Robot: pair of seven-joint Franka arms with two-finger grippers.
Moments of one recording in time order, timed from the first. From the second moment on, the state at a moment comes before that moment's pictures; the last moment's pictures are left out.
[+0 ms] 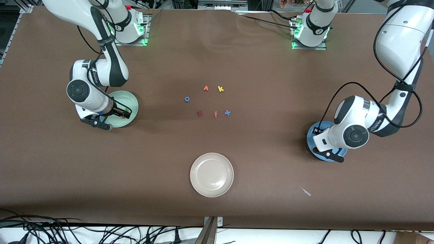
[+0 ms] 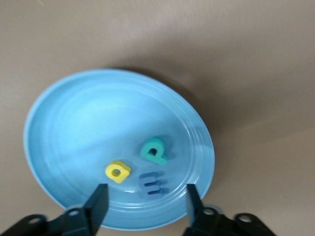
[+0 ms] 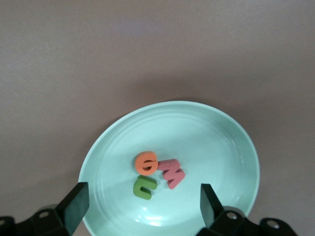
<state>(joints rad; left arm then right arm) 0.34 0.71 -0.55 -1.59 0.50 1.89 -0.01 0.53 0.33 -0.41 -2.15 0.05 2.30 0.39</state>
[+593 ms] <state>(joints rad) 0.34 0.62 -0.55 -1.56 0.41 1.79 -0.01 0.53 0.20 -0.50 -1.69 0.05 1.61 0.15</state>
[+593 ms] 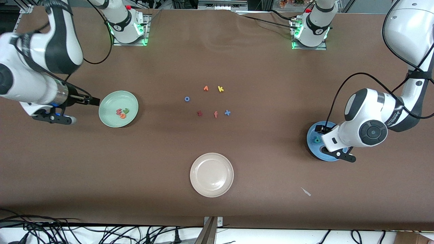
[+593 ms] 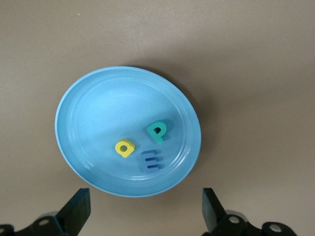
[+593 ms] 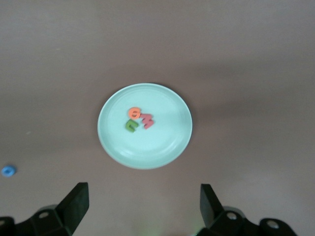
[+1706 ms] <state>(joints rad) 0.07 0.05 -0.10 -1.61 -0.10 1.51 -0.02 0.05 0.00 -0.02 -1.65 -0.01 1.66 0.11</state>
